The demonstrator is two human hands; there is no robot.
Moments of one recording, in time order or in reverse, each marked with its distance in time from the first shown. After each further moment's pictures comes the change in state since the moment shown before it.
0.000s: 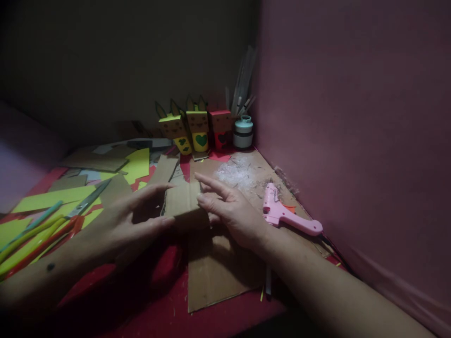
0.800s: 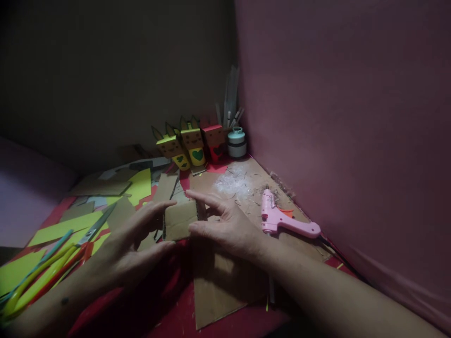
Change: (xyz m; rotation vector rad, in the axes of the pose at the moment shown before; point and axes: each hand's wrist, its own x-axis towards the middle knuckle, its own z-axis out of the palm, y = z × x) left_hand -0.007 -0.007 -0.004 0.118 -0.028 0.136; right_hand -0.003 -0.004 0.004 -0.239 -0.006 -0.154
